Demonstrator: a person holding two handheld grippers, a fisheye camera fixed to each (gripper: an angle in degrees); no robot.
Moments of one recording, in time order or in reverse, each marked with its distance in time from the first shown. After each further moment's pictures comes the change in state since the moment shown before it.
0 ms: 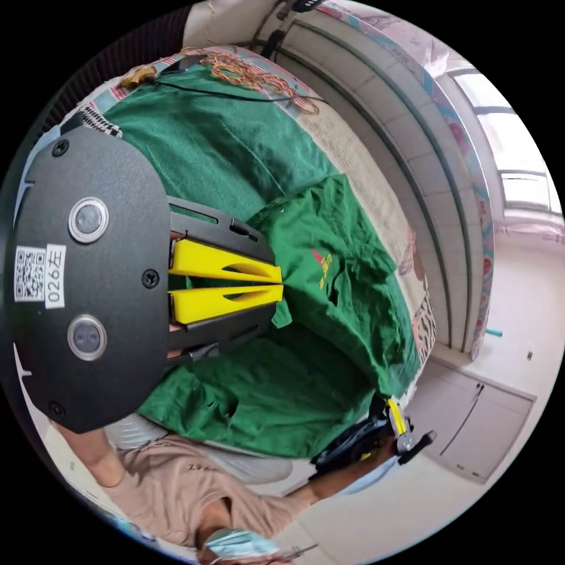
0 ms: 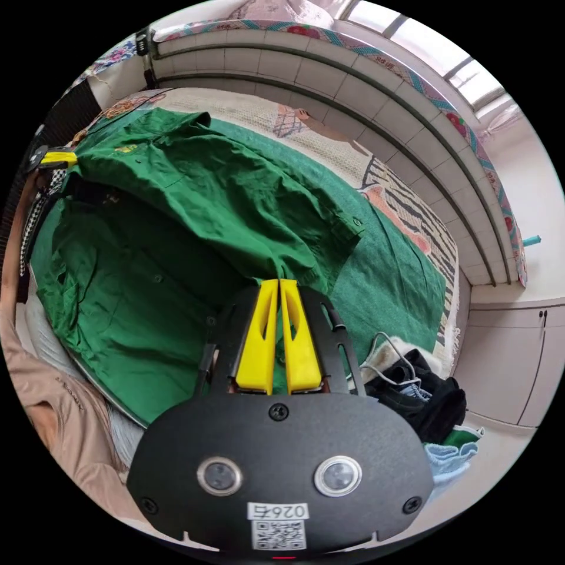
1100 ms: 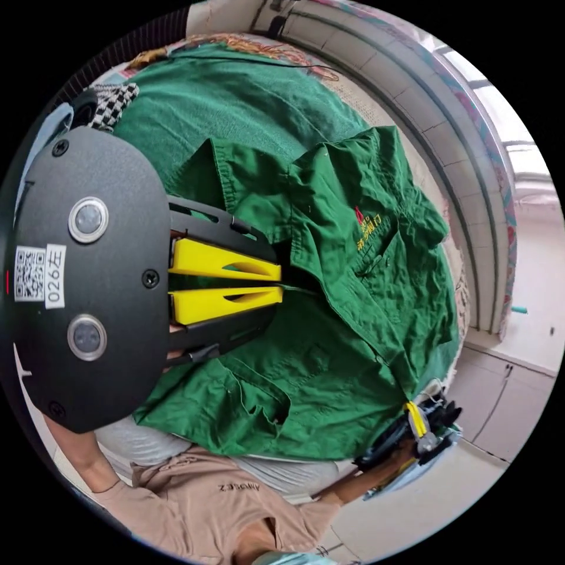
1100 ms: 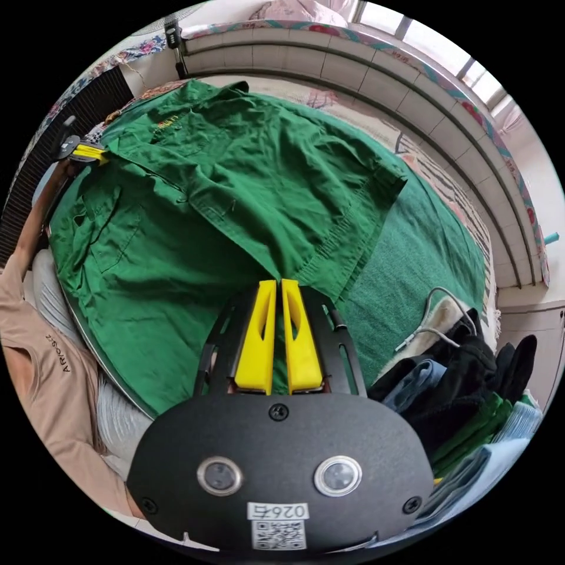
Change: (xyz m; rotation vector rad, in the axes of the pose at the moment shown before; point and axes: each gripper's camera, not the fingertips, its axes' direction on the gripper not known) left arm 0.069 0.083 0.012 -0.074 0.011 0.052; right arm 0.083 0.066 -0.025 0.049 -0.118 -0.046
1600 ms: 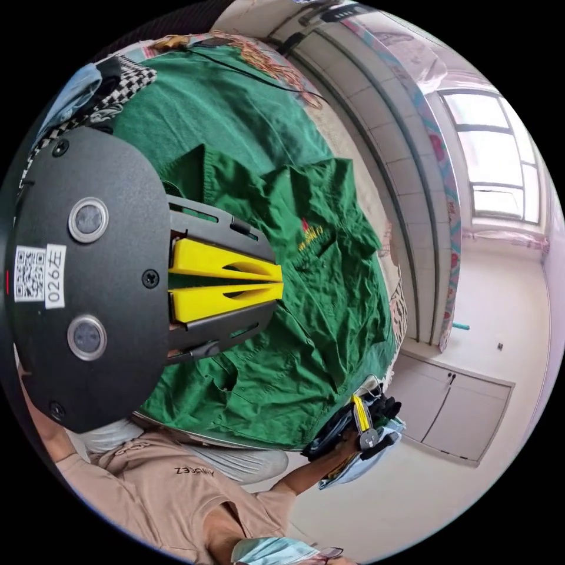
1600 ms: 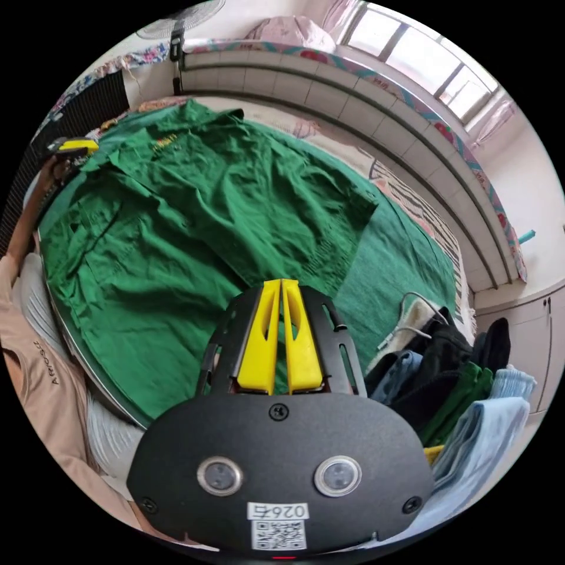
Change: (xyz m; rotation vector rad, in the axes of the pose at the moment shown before) left arm 0.048 0.040 -0.127 0.282 -0.042 -0.084; right arm 0.020 0.026 -0.115 0.120 0.126 0.024
